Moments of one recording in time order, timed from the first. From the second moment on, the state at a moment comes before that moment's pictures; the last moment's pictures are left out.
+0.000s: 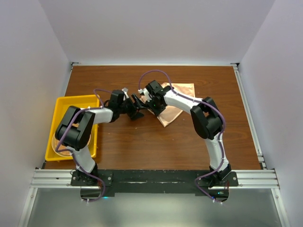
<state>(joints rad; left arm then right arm) -0.34 1.78 0.84 0.28 0.49 -1.10 0.68 2.16 1.66 -0.68 0.02 -0.11</state>
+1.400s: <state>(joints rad) -0.37 1.98 0.92 0.52 0.42 -1.26 0.60 2.16 1.67 -0.66 -0.15 -0.08</state>
